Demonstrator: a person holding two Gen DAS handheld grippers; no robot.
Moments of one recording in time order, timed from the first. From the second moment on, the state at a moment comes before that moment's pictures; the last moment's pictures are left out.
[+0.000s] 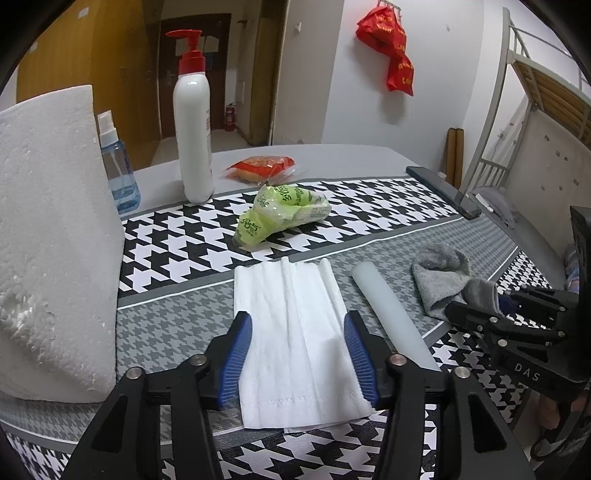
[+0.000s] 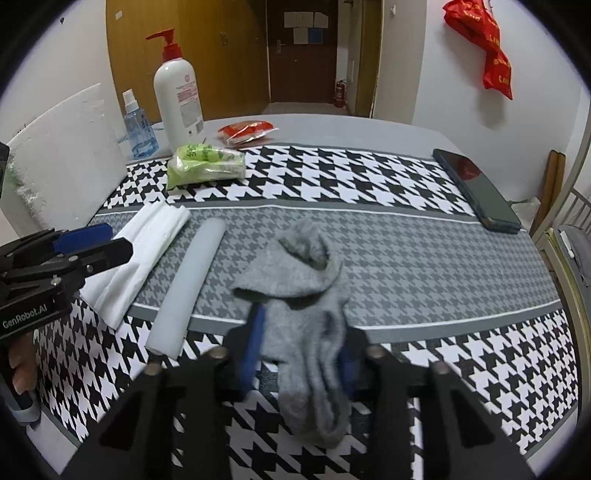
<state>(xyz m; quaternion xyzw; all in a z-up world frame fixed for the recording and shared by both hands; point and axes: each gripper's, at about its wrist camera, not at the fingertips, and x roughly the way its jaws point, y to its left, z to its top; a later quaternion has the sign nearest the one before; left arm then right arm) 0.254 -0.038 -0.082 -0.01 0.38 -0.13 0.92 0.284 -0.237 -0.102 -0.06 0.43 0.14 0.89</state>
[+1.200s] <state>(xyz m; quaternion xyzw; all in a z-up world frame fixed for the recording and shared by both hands) 0.265 -0.037 -0.095 0.01 0.42 -0.09 0.90 0.254 -0.264 -0.064 0.01 0.37 0.17 0.91</state>
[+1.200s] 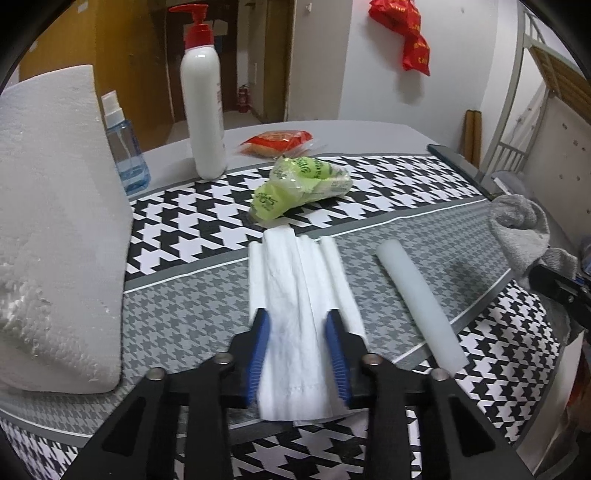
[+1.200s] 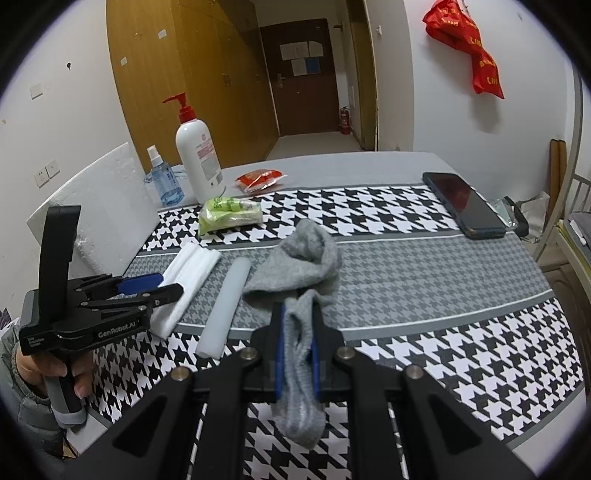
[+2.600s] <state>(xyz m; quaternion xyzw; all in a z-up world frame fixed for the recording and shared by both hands) 0.187 -0.015 -0.005 0.00 0.28 -0.12 0.95 0.200 -0.241 -0.009 0.00 0.29 0.17 0.94</state>
